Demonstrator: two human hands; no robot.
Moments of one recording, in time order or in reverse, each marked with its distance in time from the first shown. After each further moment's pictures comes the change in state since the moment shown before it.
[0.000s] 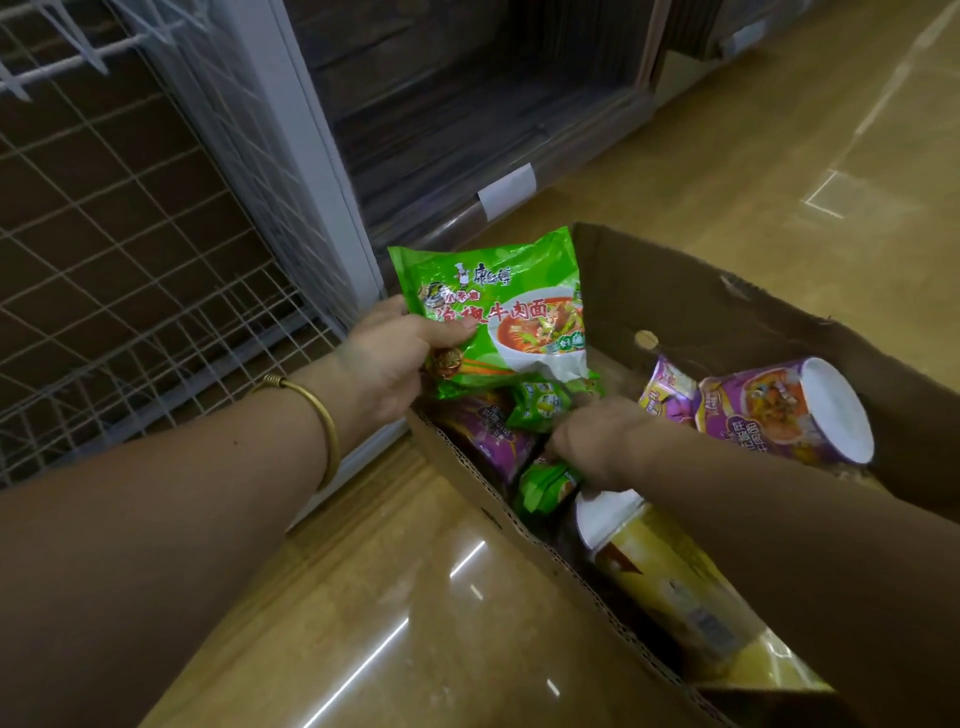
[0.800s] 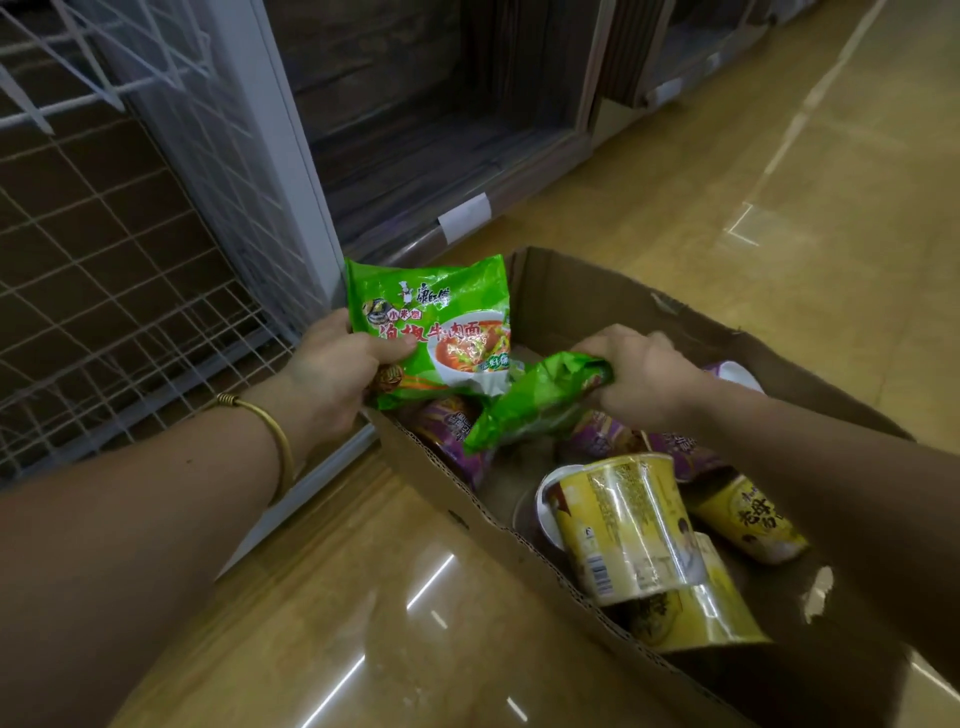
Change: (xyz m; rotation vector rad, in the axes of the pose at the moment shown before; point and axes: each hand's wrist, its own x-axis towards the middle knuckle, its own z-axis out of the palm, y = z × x) left_hand -0.013 0.002 -0.019 0.072 0.067 0.089; right_hand -0.090 0.039 -0.027 0.759 0.440 0.360
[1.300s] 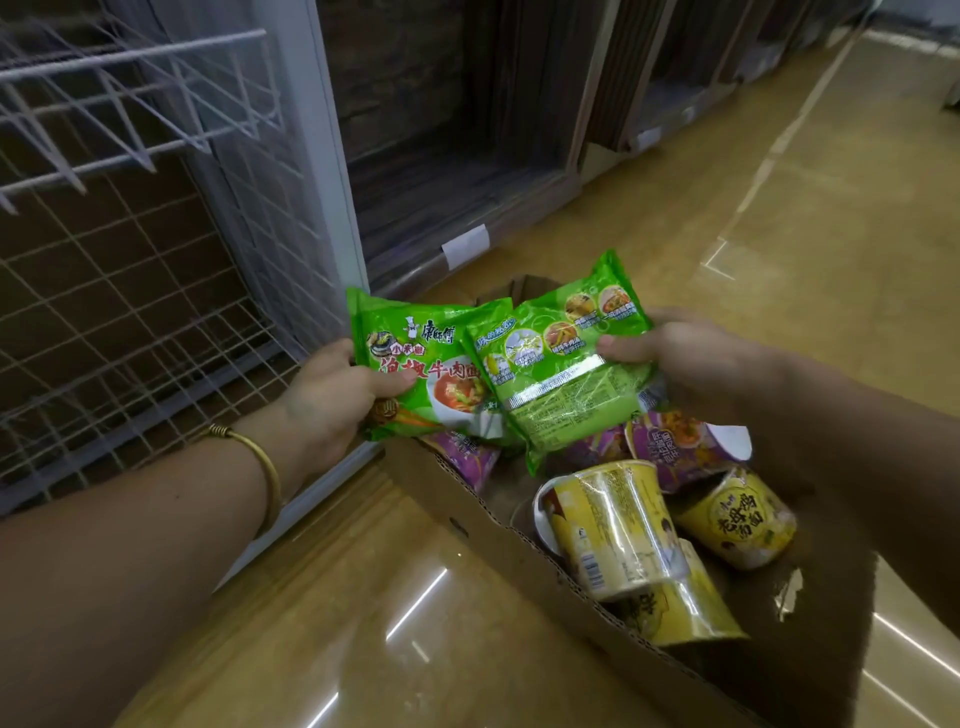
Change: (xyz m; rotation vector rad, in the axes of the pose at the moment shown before) left_hand -0.032 0.001 -0.022 0.016 -0.079 -0.003; right_hand -0.034 -0.017 -0.048 1.053 -0.053 0.177
